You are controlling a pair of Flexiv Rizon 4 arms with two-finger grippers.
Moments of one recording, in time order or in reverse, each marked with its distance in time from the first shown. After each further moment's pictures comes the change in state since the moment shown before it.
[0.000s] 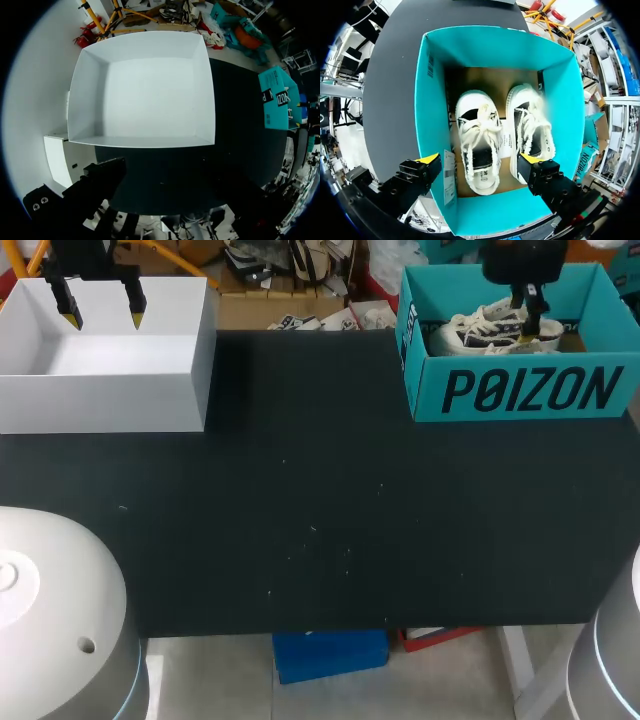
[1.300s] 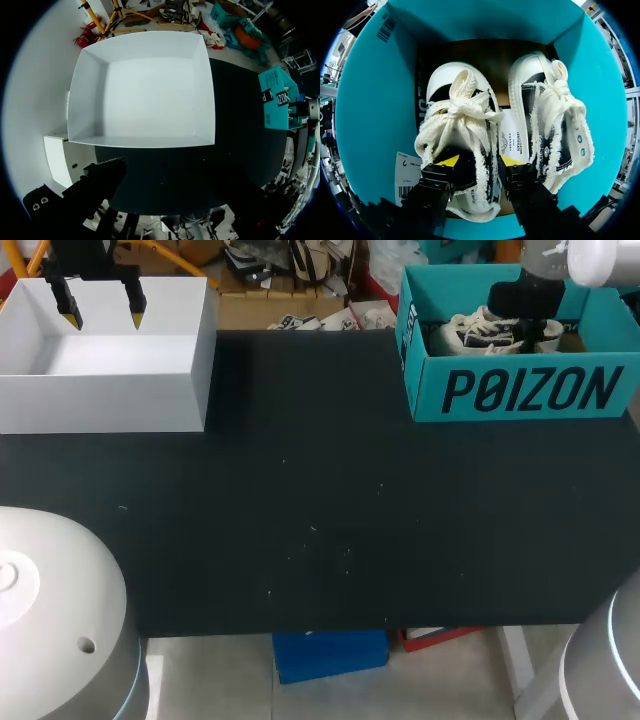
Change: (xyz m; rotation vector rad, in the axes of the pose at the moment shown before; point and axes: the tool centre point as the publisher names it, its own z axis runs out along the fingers) left arm 0.000 0.000 0.000 0.000 0.000 0.000; right arm -0.018 -0.022 0.100 -0.055 0.088 0.026
